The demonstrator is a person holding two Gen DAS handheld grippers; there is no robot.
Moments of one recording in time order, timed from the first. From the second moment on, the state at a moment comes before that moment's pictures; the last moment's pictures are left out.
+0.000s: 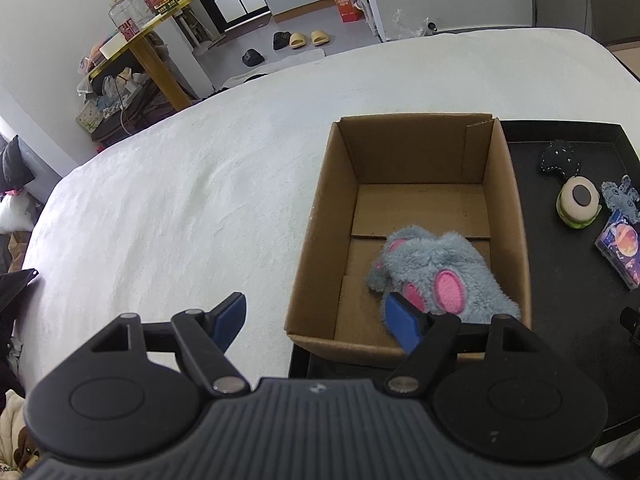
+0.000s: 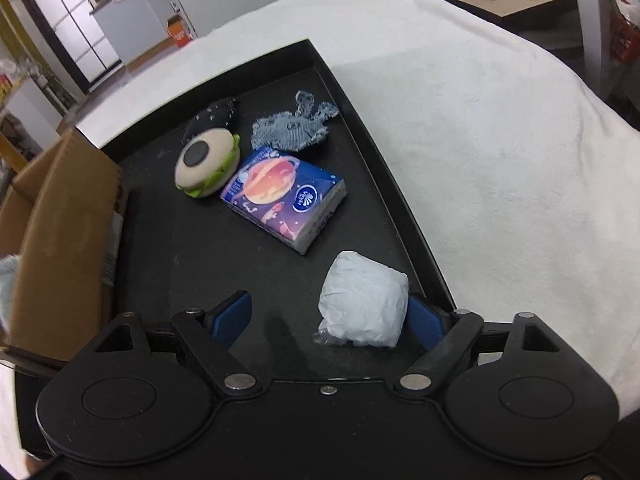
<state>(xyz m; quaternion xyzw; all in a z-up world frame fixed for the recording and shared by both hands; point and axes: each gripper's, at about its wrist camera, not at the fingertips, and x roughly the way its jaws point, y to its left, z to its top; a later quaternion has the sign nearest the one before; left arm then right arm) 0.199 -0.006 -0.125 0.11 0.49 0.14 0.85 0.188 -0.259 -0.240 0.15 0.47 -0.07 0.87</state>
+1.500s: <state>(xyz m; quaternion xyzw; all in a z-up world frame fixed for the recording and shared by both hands) 0.203 0.058 -0.125 -0.04 0.47 0.12 0.87 0.190 -0.169 -0.134 -0.01 0.35 0.05 0.94</state>
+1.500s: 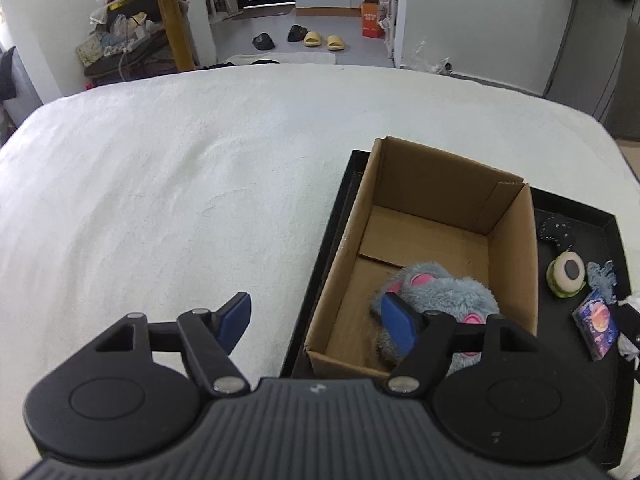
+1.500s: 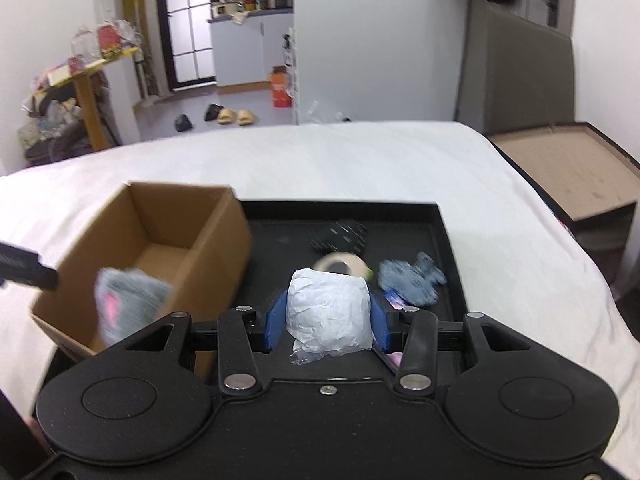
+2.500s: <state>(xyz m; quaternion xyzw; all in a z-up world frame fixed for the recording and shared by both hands) 0.211 0.103 -0.155 -0.14 0.50 0.05 0.85 0.222 -0.053 -0.119 0.07 0.43 0.15 0.89</state>
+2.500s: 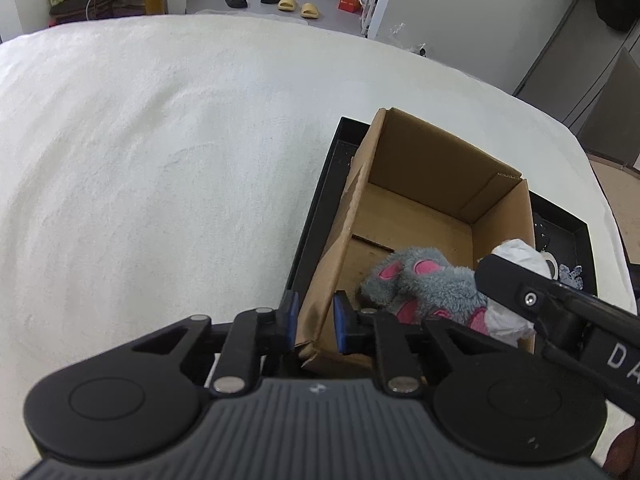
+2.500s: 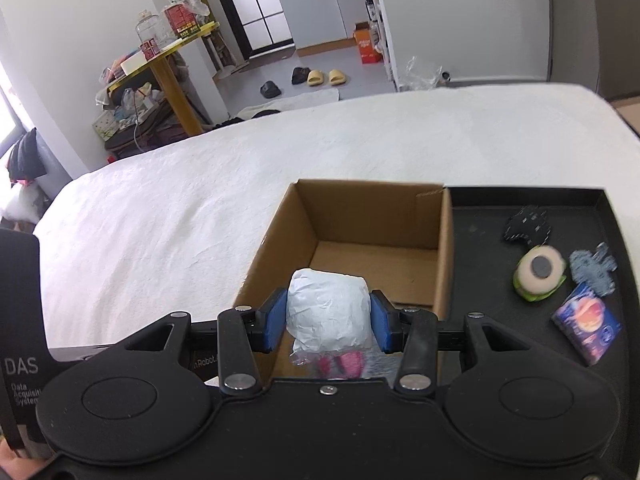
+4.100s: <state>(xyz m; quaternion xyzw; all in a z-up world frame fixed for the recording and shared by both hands) 0.192 0.066 -0.121 -0.02 0.46 0.11 0.88 0.188 -0.185 -0.108 0.13 0.36 0.09 0.92</state>
